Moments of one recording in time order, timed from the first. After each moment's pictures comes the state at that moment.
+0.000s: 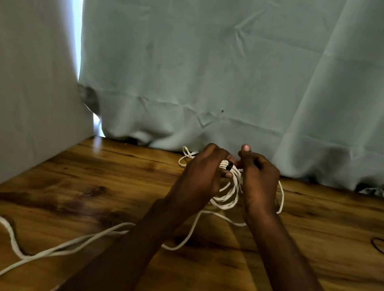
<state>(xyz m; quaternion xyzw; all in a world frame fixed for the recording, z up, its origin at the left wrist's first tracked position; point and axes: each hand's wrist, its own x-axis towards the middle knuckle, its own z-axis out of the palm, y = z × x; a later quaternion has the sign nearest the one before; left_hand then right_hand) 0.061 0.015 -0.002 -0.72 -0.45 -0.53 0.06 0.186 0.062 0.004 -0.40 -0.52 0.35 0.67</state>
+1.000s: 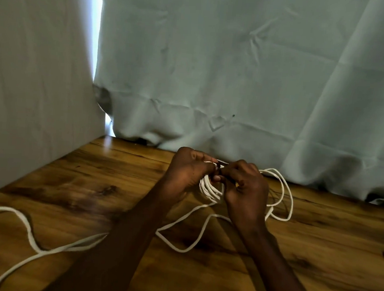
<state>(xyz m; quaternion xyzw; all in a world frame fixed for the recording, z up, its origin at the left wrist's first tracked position) 0.023 0.019 0.009 -0.45 -0.53 -0.63 -0.34 0.173 0.052 -0.020 -0.28 -0.78 -0.01 0.56</state>
